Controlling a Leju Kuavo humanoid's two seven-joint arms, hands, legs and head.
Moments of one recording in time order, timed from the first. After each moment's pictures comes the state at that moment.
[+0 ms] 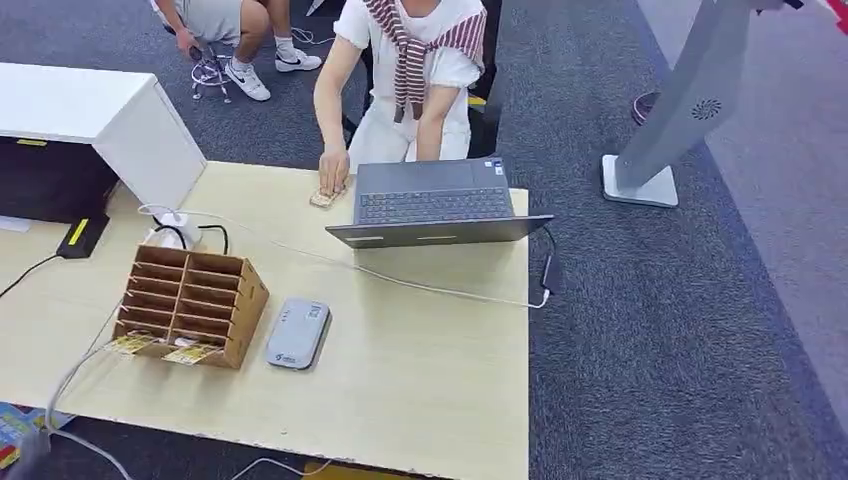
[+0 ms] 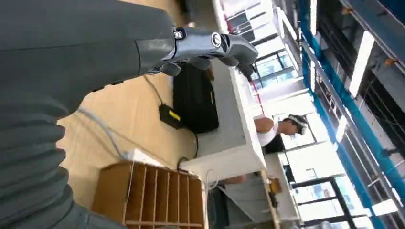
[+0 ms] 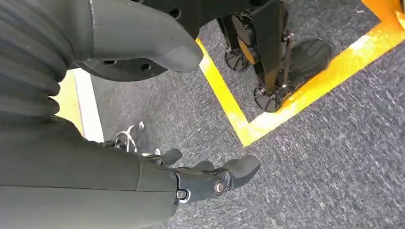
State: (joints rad) left arm 0.26 -0.33 0.87 -1.95 -0.11 -0.21 -0.70; right arm -0.04 0.17 -0.66 -0.20 0.05 -0.31 0.06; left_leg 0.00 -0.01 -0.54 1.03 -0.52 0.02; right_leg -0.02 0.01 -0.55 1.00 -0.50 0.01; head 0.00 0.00
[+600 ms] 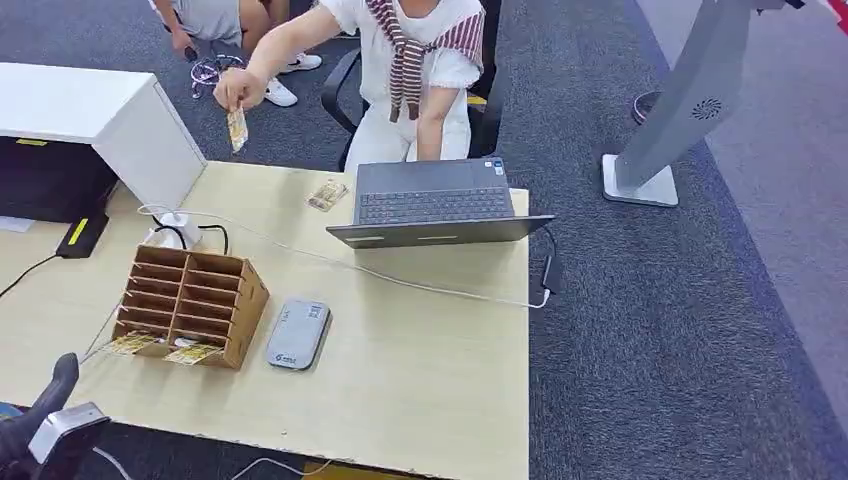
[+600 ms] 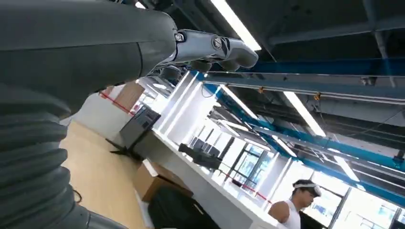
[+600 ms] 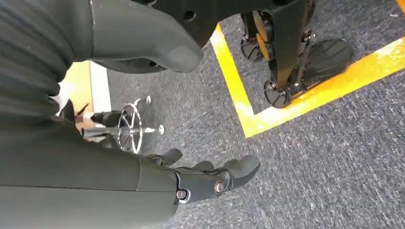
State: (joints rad) left arm 0.25 -0.06 0.54 -1.94 -0.78 0.52 -0.54; right arm -0.04 0.16 -0.59 -0.20 0.16 -0.28 0.12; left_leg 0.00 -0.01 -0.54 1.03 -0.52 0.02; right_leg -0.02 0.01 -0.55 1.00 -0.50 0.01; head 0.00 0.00
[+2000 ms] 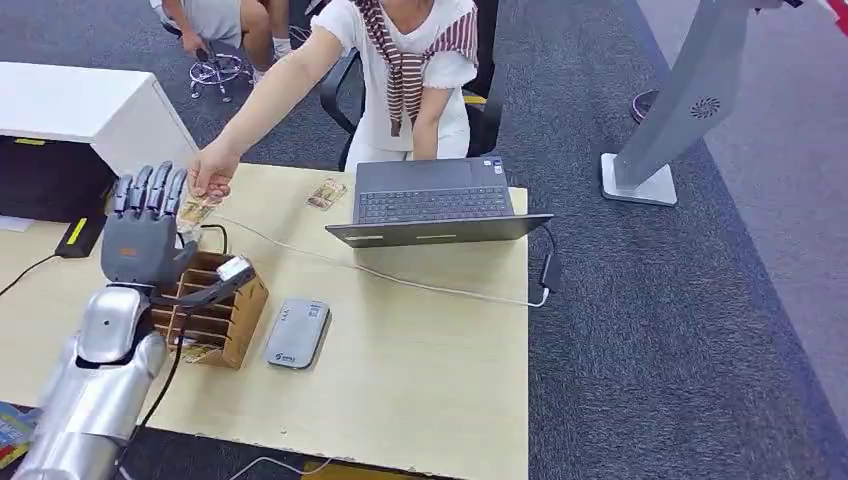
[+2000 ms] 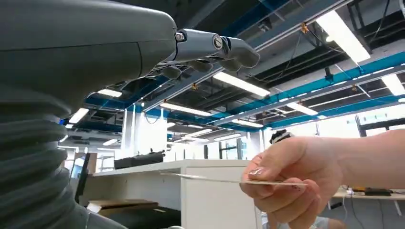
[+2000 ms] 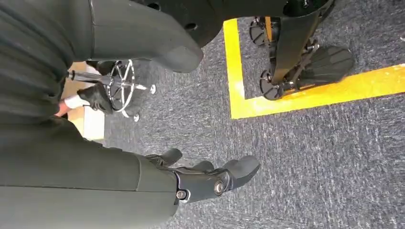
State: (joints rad) left arm -0.39 0.29 -0.05 -1.18 -1.41 0.53 -0.02; right arm -0.06 0.14 -0.48 -0.20 0.31 -0.20 0.10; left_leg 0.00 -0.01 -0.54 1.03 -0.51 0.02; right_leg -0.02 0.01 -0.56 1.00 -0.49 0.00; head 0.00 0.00
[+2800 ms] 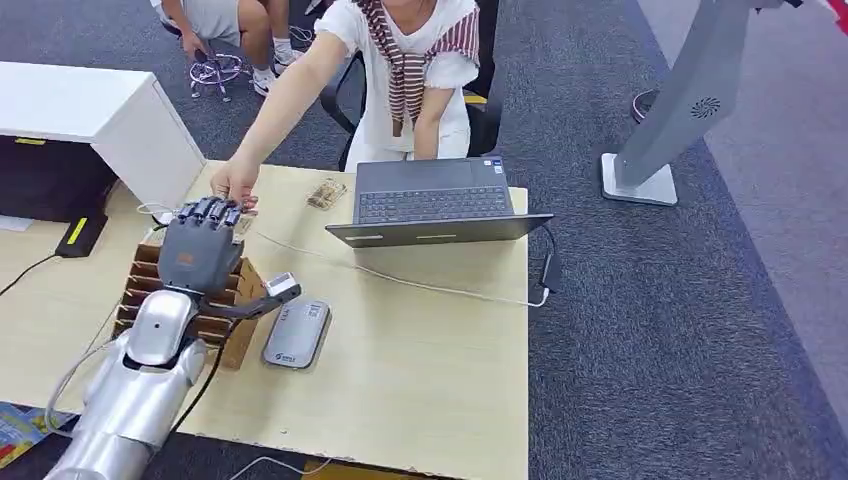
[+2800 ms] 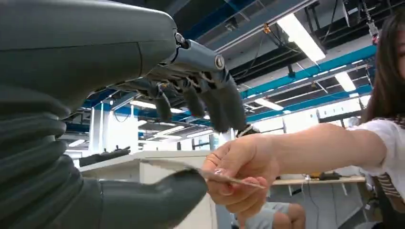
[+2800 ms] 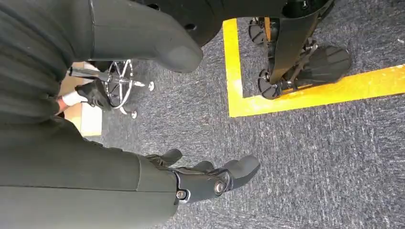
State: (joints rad) left arm -0.39 0.23 -0.18 -1.18 -1.45 0.50 0.00; right arm -0.06 0.14 -0.48 -0.20 0.32 -0.20 0.09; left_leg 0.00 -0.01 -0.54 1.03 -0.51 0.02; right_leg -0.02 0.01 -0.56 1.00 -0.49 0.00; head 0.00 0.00
